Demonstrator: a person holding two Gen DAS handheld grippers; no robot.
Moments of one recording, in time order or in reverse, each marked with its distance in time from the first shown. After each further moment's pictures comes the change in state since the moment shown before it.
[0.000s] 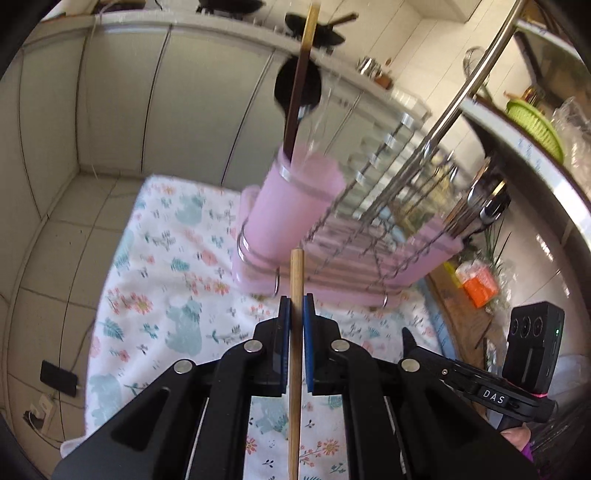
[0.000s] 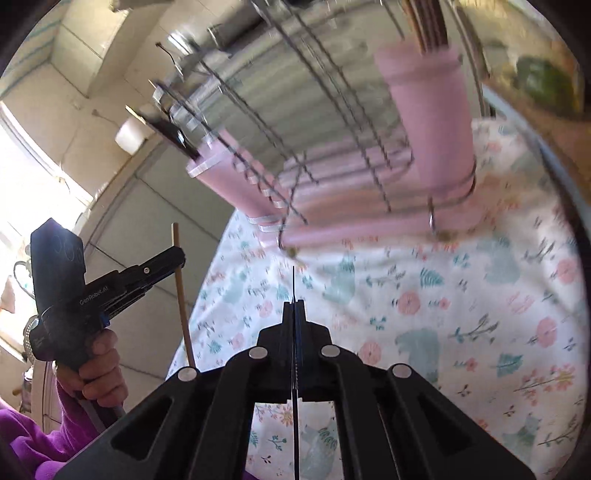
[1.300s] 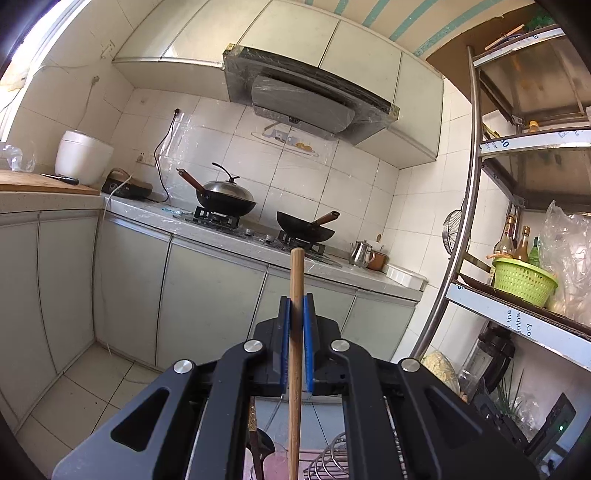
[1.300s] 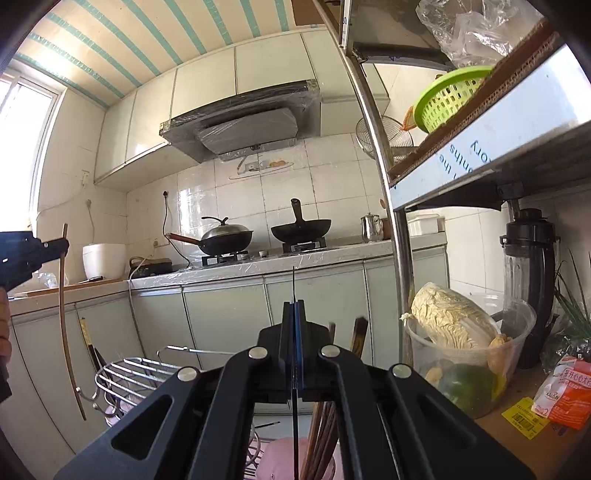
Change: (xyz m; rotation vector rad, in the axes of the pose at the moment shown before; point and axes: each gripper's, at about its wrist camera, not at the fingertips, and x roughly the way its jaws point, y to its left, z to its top) left arm -0.077 -0.074 0.143 0.111 -0.728 0.085; right arm -0.083 -0.011 0.117 -0.349 -0.859 -0.293
